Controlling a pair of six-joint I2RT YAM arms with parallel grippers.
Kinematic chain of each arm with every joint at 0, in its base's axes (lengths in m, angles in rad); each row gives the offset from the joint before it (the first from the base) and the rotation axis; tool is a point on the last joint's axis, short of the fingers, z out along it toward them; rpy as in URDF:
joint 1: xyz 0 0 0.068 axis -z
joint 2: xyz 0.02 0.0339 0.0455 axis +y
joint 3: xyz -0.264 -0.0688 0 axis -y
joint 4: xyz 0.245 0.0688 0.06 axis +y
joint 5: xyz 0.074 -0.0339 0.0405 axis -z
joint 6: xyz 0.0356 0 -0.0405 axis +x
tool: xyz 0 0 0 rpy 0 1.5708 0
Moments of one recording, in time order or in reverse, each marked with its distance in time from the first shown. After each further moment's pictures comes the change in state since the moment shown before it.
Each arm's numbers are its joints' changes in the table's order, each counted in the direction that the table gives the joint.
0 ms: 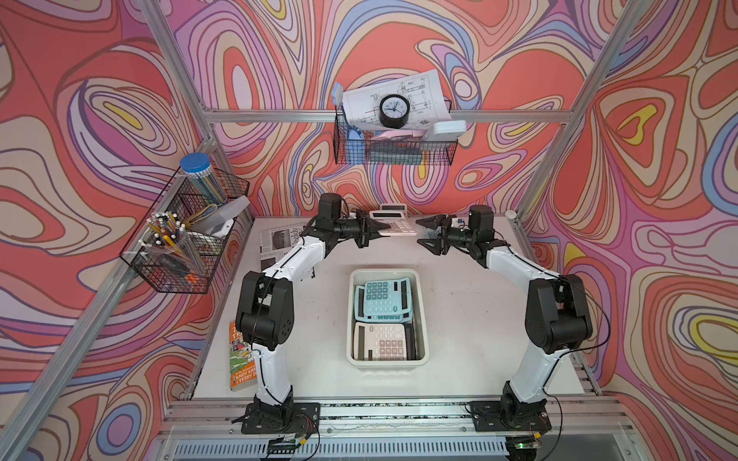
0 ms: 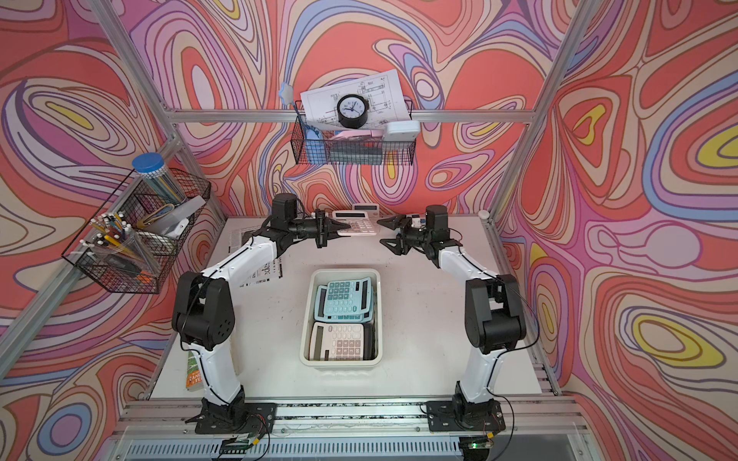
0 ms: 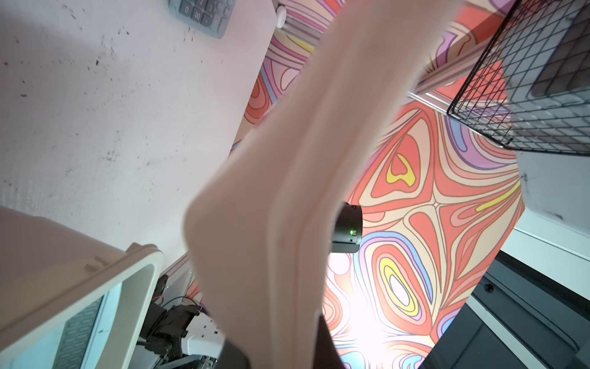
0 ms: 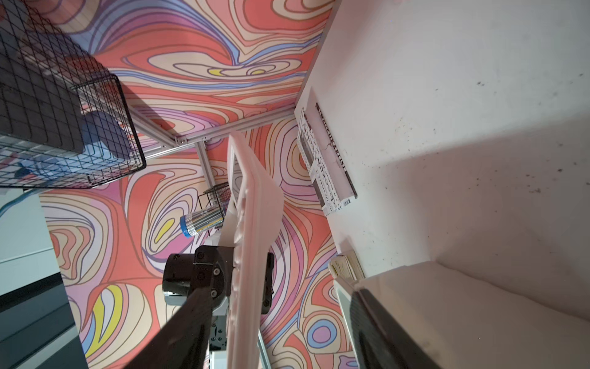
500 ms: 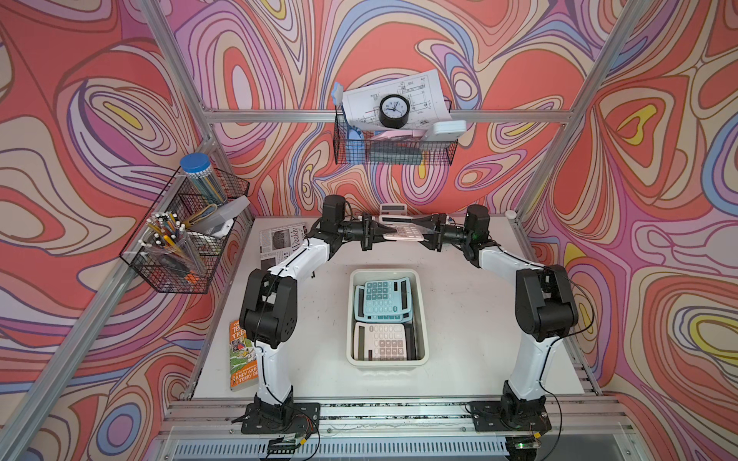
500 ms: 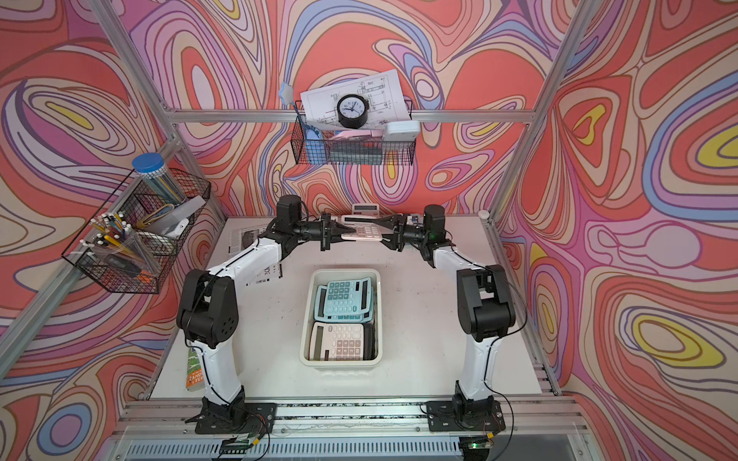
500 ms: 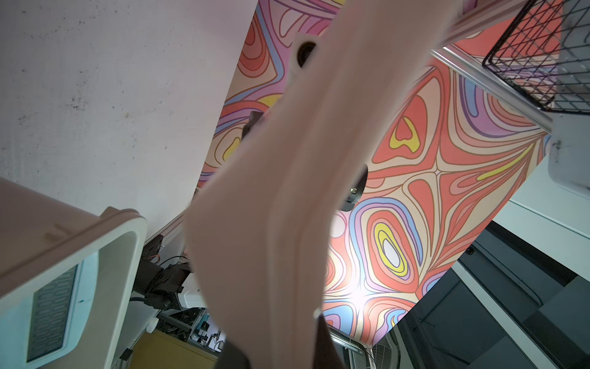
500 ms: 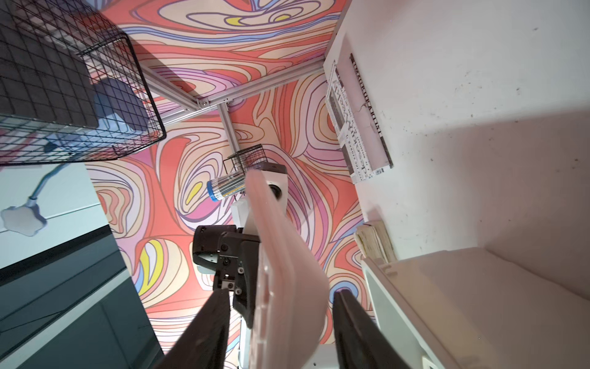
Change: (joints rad) left arm 0.028 0.031 -0.013 -0.119 0.107 -0.092; right arm 0.001 0.116 0.013 -0.371 -0.146 0.288
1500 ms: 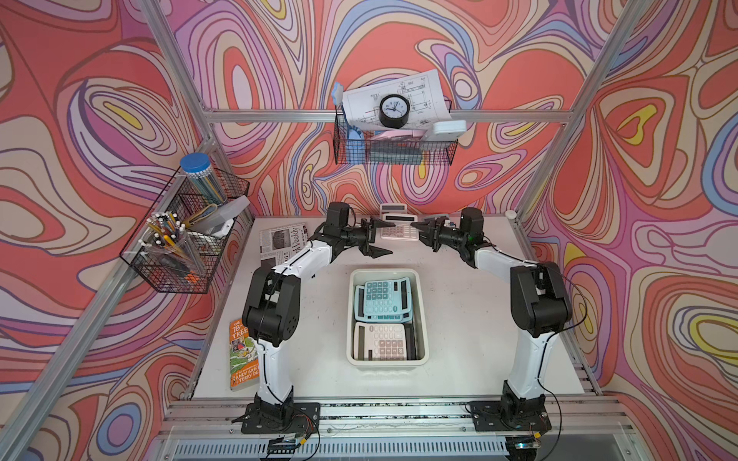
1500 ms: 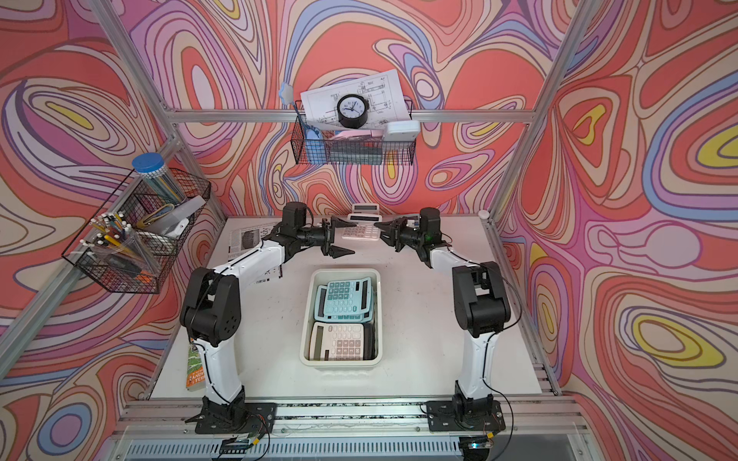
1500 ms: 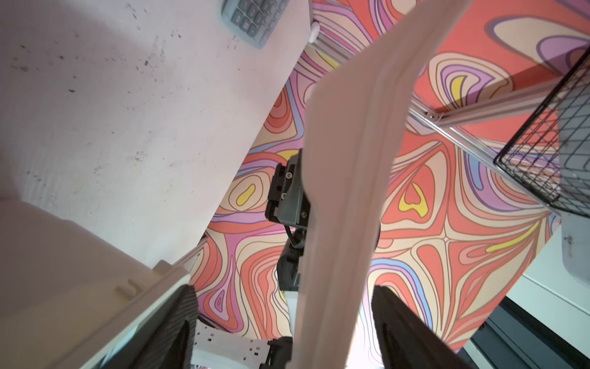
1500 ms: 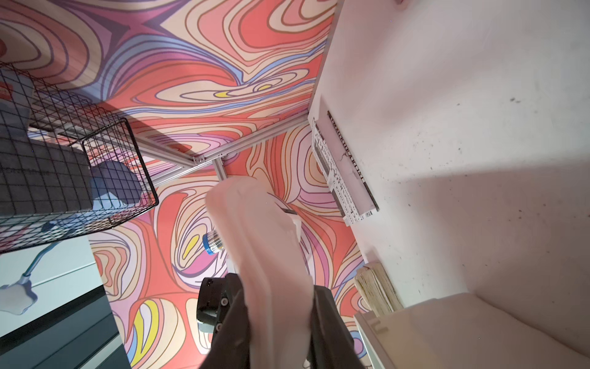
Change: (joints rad) left arm 0.008 0.013 -0.029 0.130 -0.240 0.041; right arm -0.018 0.035 0.029 0.146 0.220 -0.080
